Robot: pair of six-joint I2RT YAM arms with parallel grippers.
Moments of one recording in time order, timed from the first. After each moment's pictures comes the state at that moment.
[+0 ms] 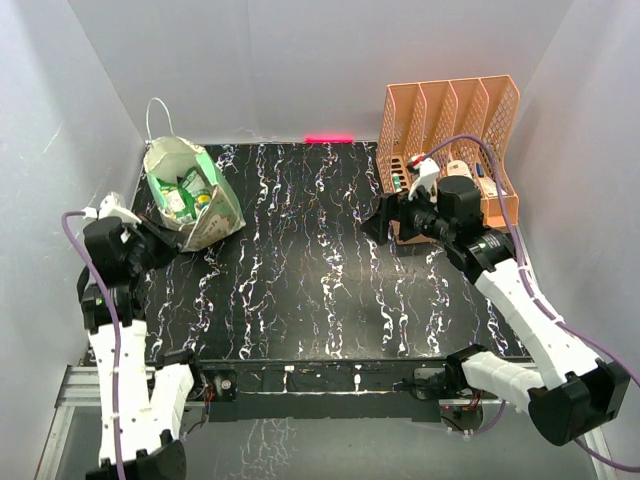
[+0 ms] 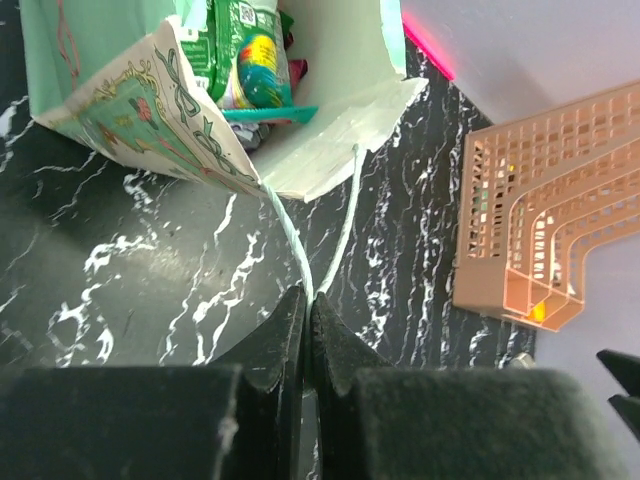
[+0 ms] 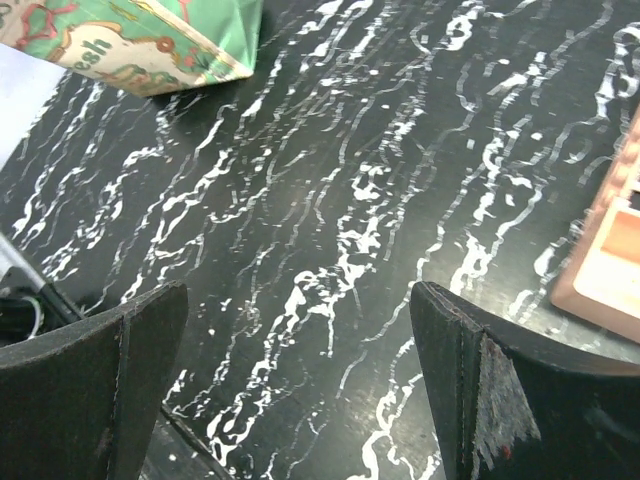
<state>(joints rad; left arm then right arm) 0.22 0.76 0.99 -0.73 0.31 -0.63 0.34 1.03 1.01 -0.39 -0.37 0.20</state>
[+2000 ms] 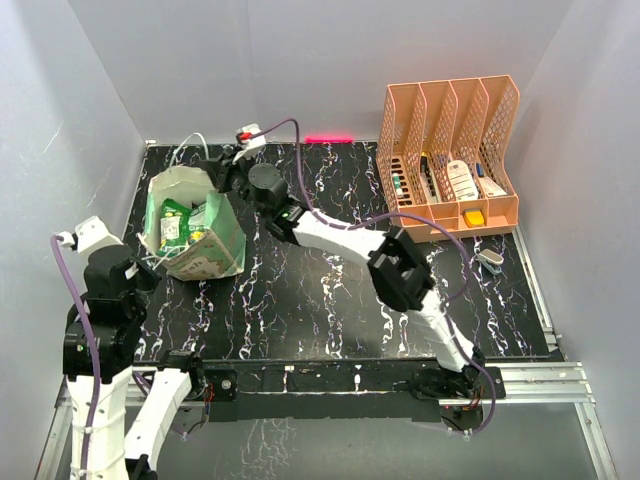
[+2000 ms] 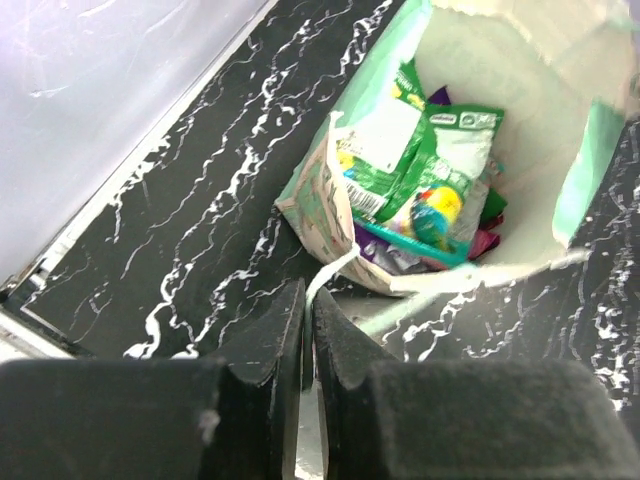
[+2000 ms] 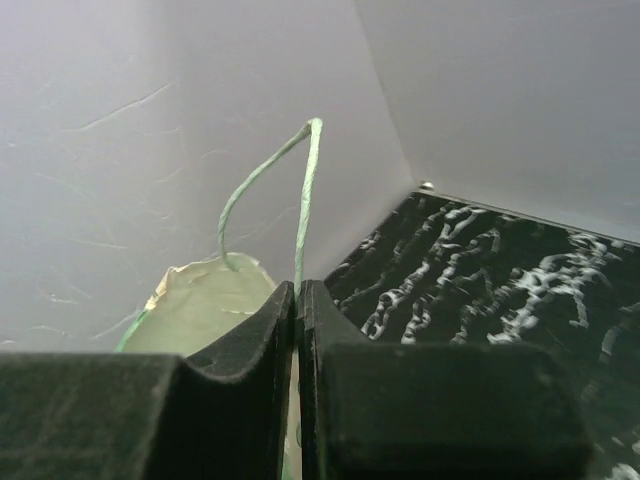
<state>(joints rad) -0.06 0.56 1.11 -1.07 -0.49 -0.43 0.92 2.39 2.13 0.51 0.13 0.39</state>
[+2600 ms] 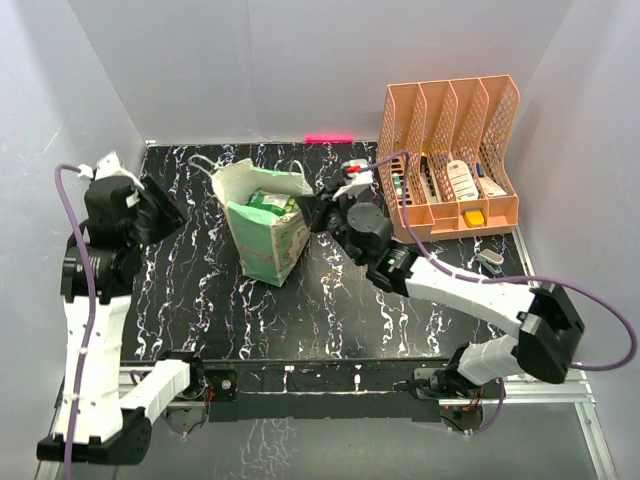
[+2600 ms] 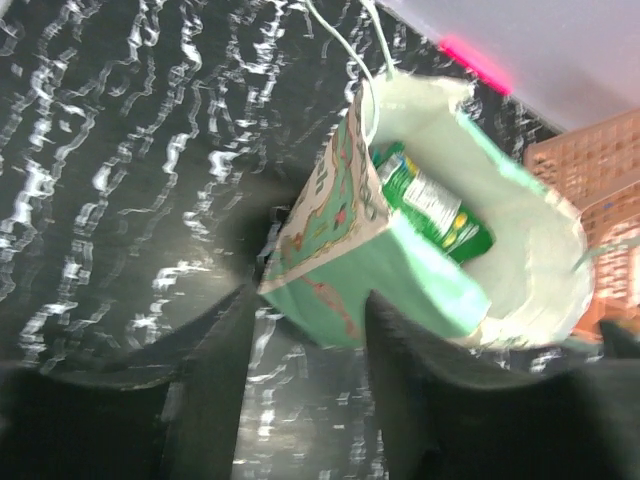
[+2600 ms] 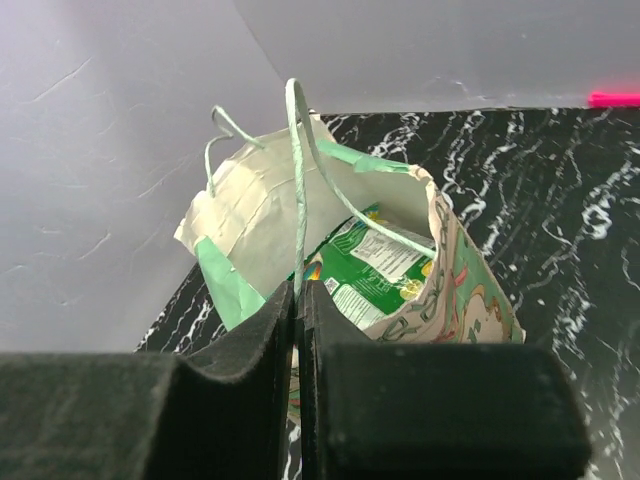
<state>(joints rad) -0.06 0.89 1.38 -1.00 -0.14 -0.55 0.92 1.41 1.06 0.39 0.35 0.45</state>
